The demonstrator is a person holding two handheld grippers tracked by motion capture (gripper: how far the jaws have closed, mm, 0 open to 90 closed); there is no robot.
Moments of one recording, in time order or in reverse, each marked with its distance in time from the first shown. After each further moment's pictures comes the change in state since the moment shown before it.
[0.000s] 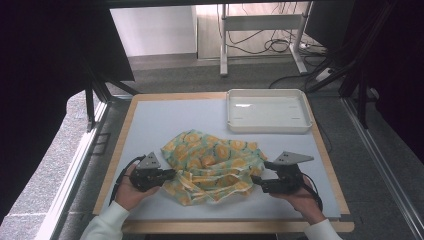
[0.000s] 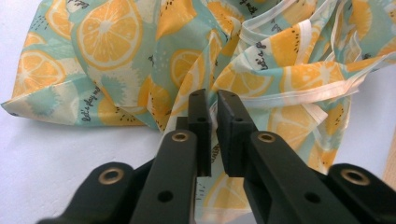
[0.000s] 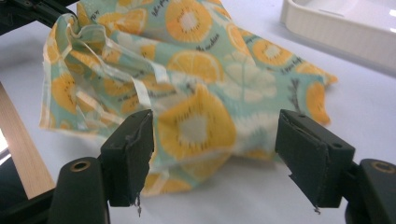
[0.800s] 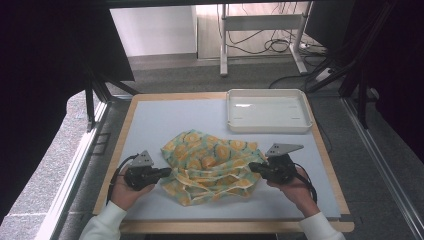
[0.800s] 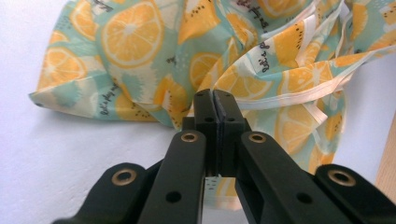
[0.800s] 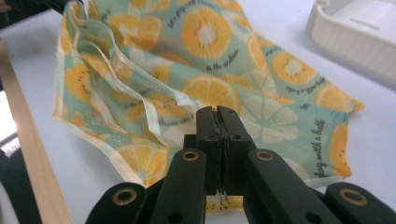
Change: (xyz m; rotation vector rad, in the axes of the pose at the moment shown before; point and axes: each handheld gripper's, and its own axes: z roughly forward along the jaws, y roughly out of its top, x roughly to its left) left arm 0.009 -0.005 -0.013 -0.062 0.007 -0.065; right arm -0.004 0.023 0.012 0.045 0.066 -0.052
